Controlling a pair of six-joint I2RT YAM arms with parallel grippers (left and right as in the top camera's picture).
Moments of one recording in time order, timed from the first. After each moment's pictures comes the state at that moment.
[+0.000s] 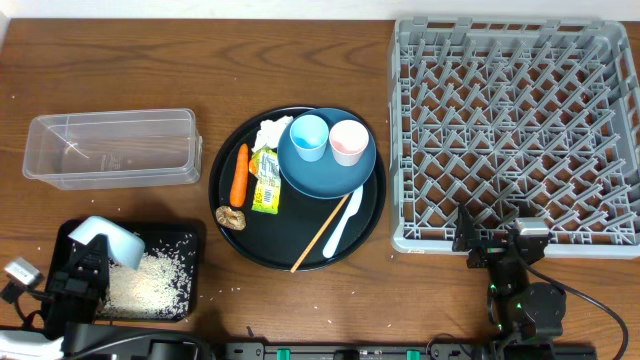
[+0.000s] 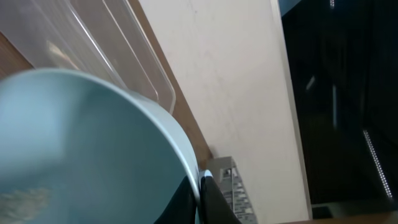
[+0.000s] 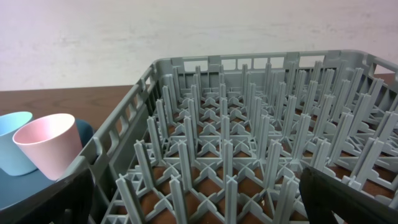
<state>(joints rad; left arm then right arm) 1.49 1.33 0.72 -1.47 1.44 0.86 0.05 0.02 0.01 -0.07 -0.01 0.10</state>
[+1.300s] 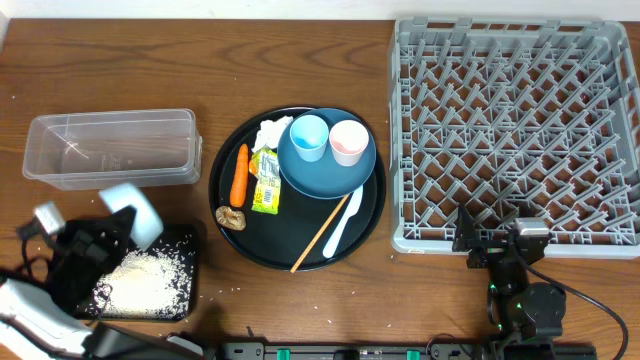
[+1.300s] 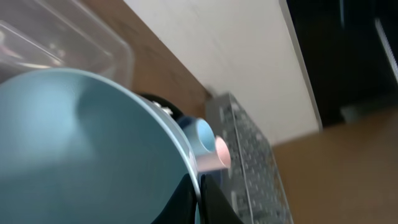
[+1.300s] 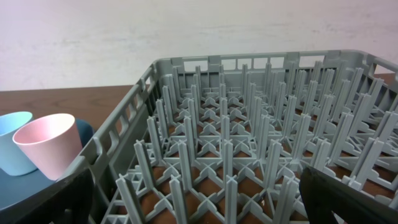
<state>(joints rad) 1.13 1.30 0.89 -1.44 1.37 0.85 0.05 0.02 0.01 -0.07 -0.01 0.10</state>
